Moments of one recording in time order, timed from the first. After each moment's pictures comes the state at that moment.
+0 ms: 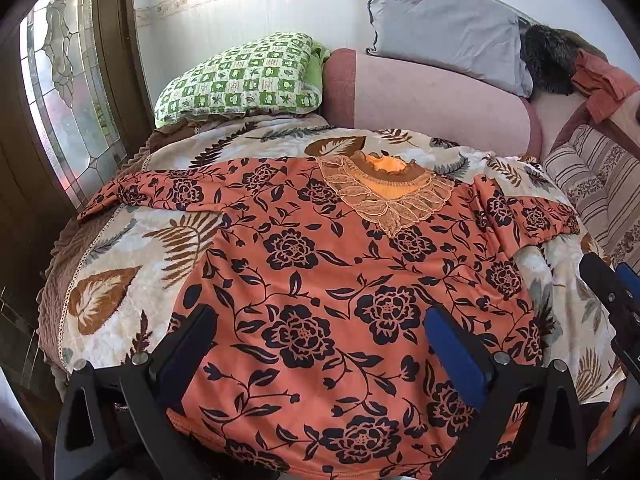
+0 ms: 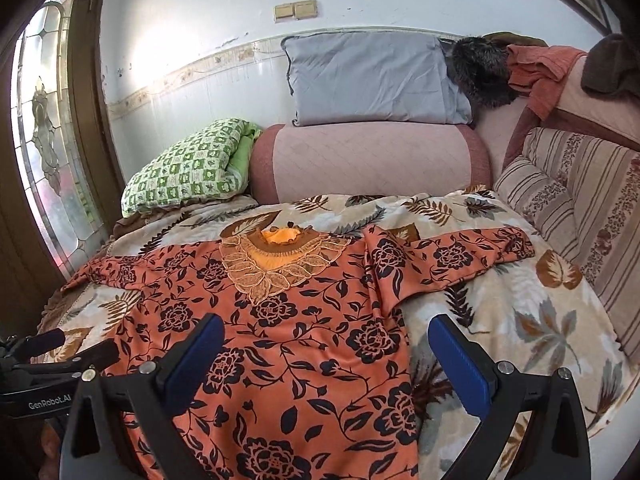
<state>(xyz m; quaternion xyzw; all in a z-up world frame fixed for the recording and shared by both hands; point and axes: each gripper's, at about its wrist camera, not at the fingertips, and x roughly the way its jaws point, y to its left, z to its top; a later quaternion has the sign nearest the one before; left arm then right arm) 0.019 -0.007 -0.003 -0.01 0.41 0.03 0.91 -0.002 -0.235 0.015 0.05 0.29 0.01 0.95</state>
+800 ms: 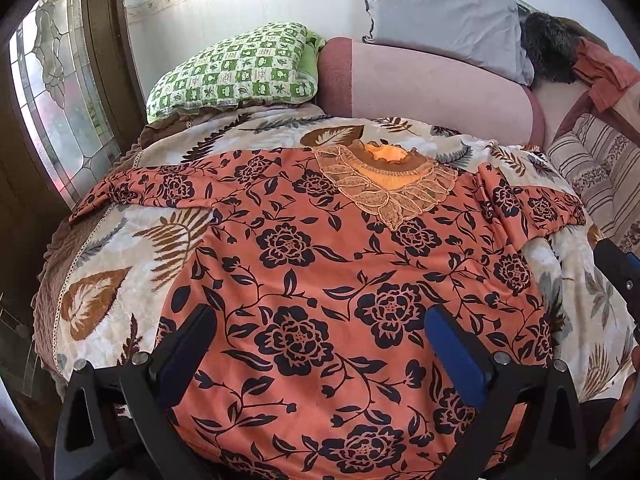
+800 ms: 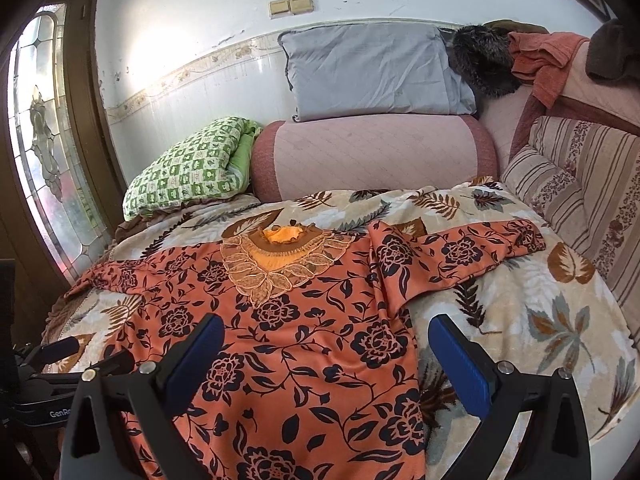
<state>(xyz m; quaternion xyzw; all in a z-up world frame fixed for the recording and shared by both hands) 0.034 -0.009 -0.018 0.00 0.42 0.02 0.91 0.012 -0.241 0.009 0.06 0.30 0.02 0.95</state>
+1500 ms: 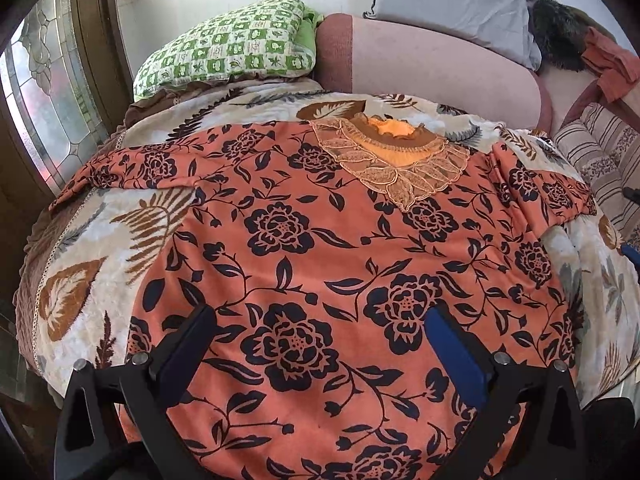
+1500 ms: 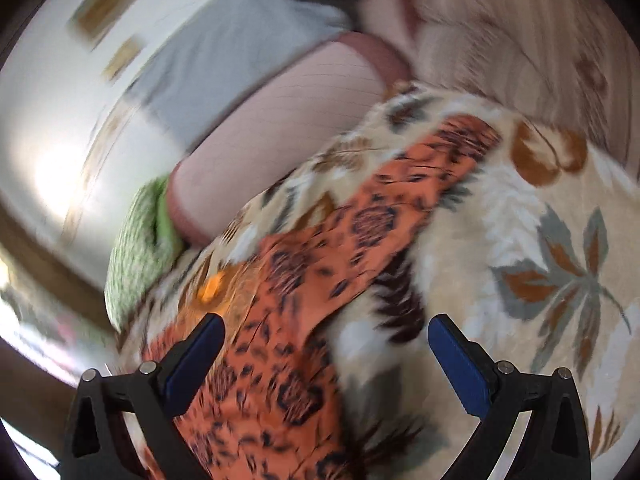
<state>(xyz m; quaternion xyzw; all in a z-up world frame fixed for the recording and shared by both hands) 0.064 -0.004 -0.061 0.00 0.45 0.02 0.89 0.109 -0.487 -0.067 0.41 0.34 -0.05 0.84</state>
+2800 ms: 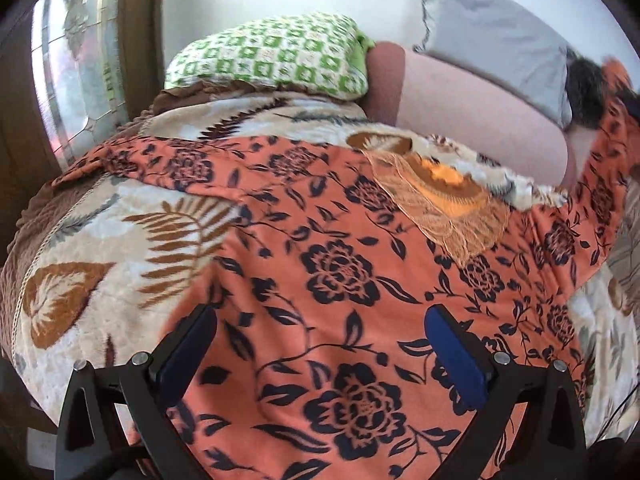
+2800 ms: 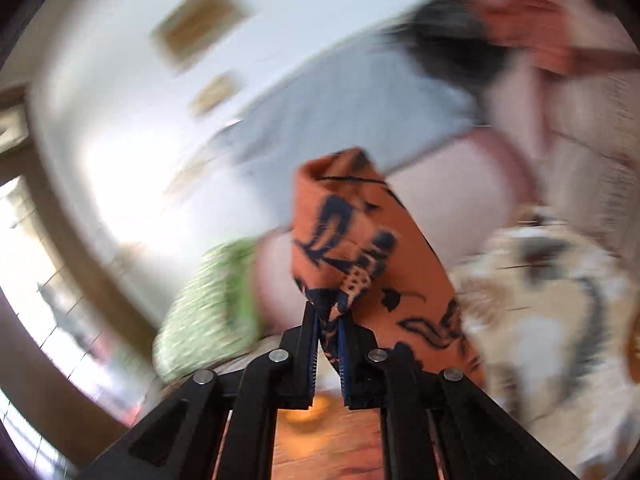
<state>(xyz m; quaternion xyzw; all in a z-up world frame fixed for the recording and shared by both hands) 0.086 0.072 -0.071 -0.09 0.40 0.04 0.91 0.243 -0.328 0.103 0.26 0.21 0.11 0.93</state>
